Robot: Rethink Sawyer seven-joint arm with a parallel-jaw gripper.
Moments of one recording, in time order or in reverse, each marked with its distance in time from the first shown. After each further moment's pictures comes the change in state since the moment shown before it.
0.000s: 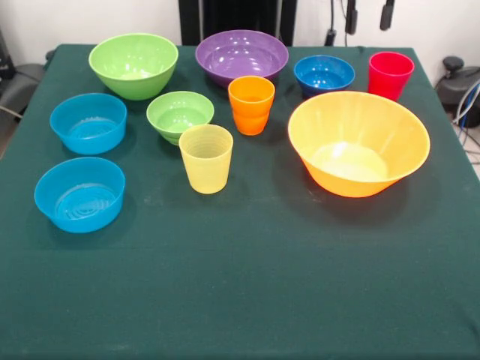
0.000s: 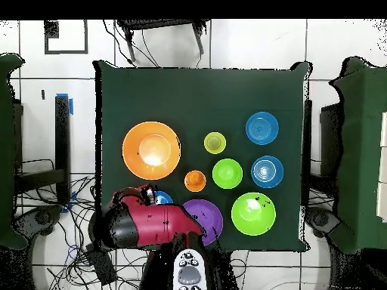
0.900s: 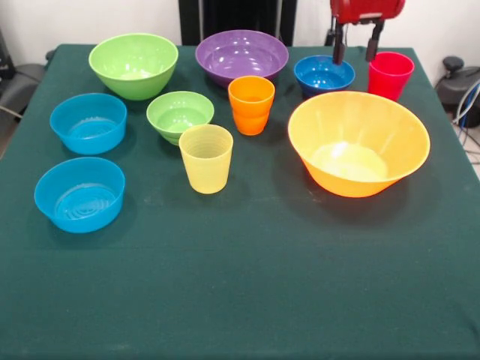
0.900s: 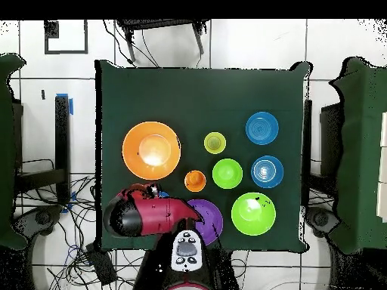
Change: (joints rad) arm 0.038 0.149 -0.055 -0.073 0.000 -0.037 0.003
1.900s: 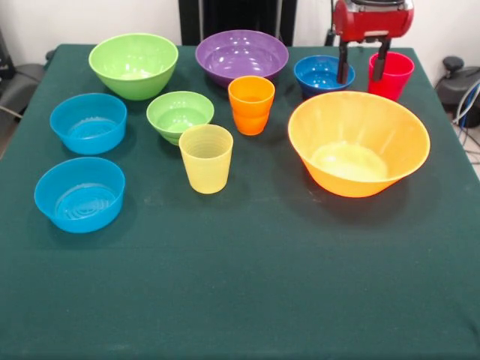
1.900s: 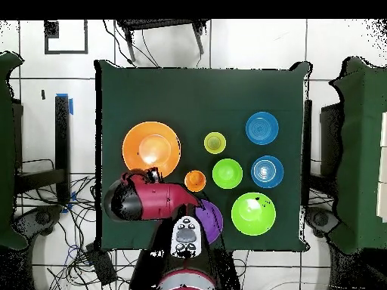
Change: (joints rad) arm 0.006 0.038 -0.008 -0.105 0.015 0.000 0.015
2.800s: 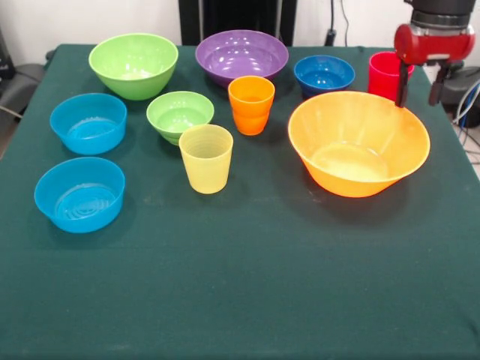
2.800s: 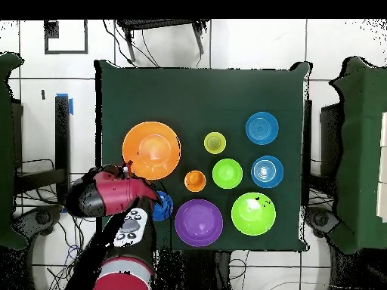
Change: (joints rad) arm 0.249 0.143 -0.099 -0.150 0.103 -0.066 0.109
